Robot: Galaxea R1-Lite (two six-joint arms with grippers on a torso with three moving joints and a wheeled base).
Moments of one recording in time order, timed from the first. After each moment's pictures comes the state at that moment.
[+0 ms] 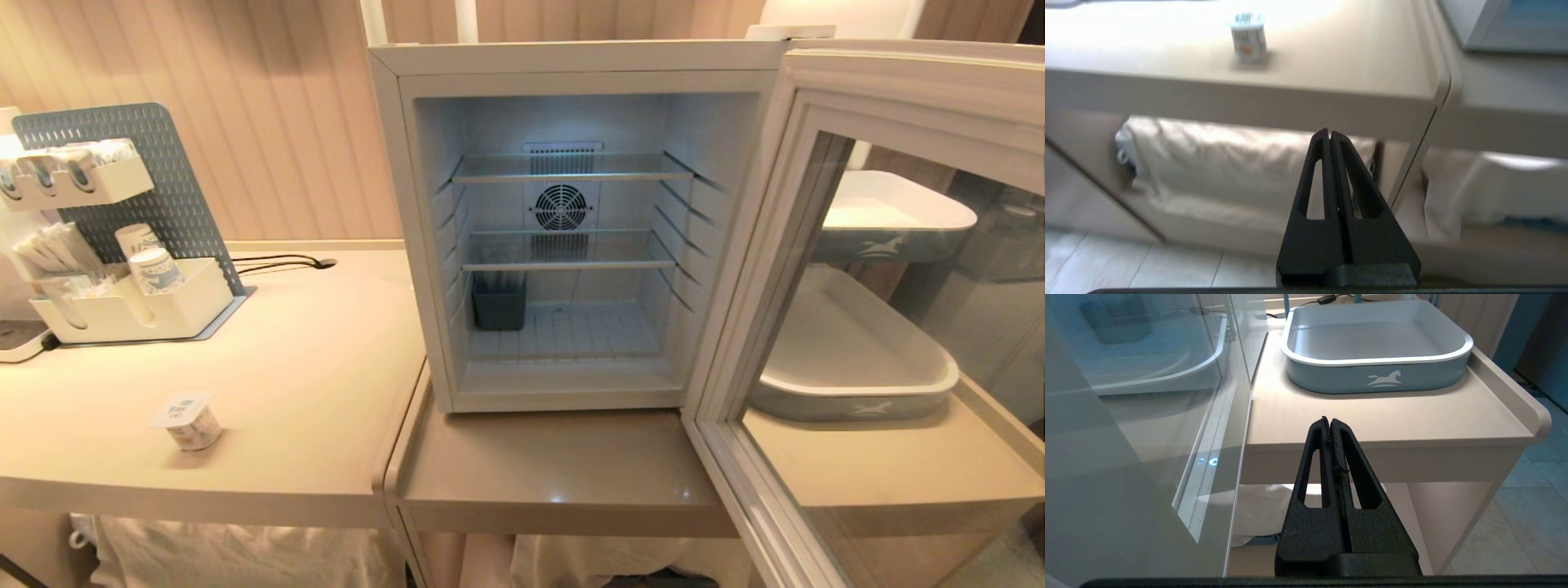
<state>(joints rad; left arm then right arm) 0.00 0.00 -0.06 0.19 0.14 -0.01 0.01 0.00 0.00 0.00 0.00 0.01</state>
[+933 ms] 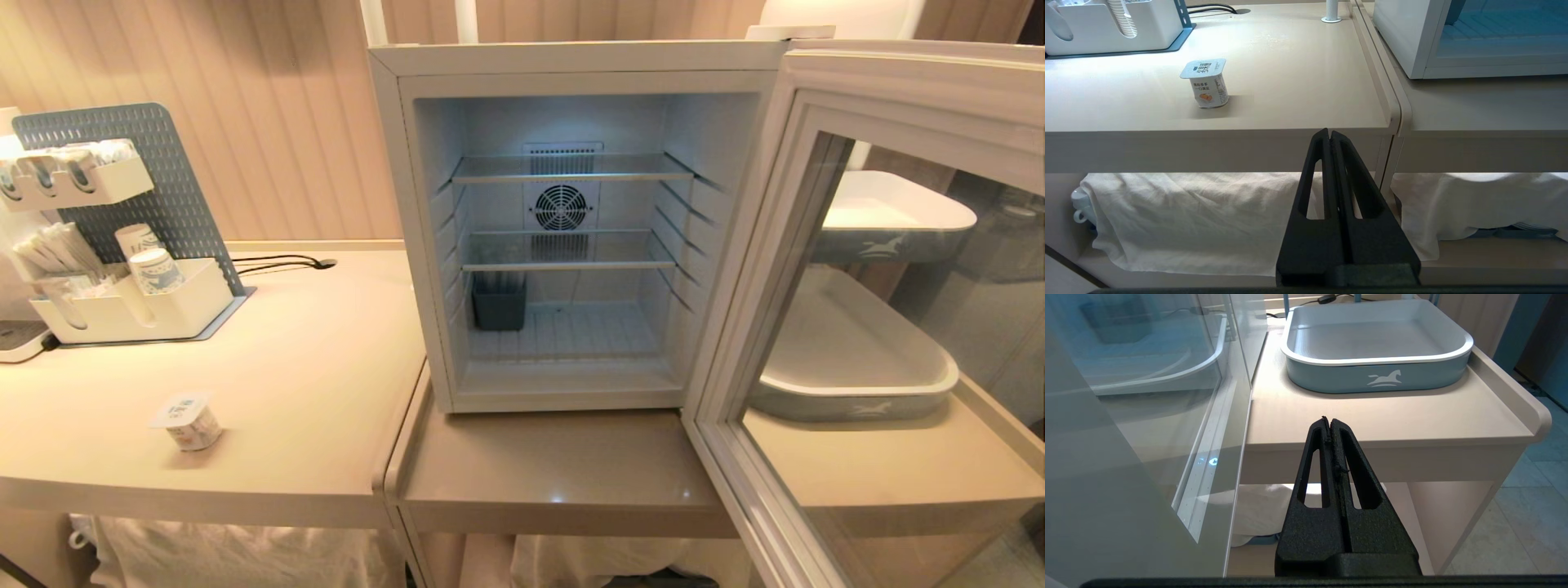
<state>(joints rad) 0.00 0.00 0.00 -0.01 -0.01 0.02 0.01 0.00 0.00 0.00 -0.01 0.01</state>
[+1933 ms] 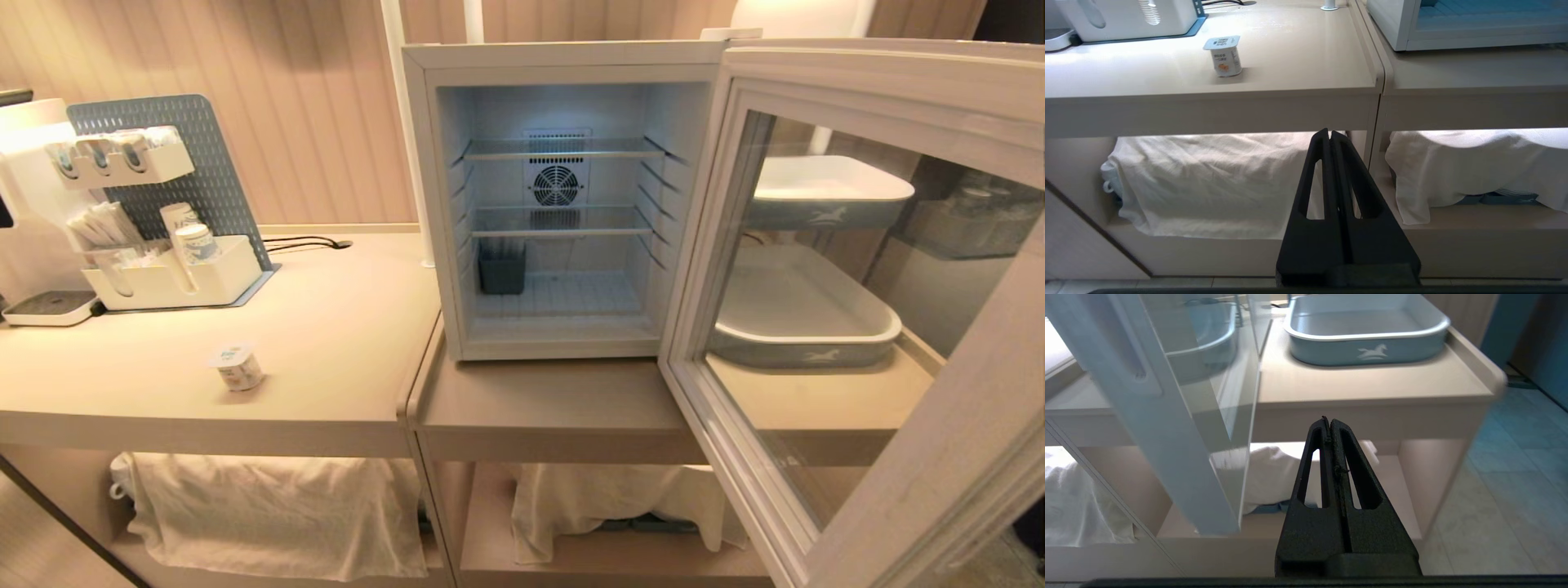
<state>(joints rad) 0.00 0.00 0.00 -0.01 -0.01 0.04 0.01 0.00 0.00 0.00 -0.01 0.01</state>
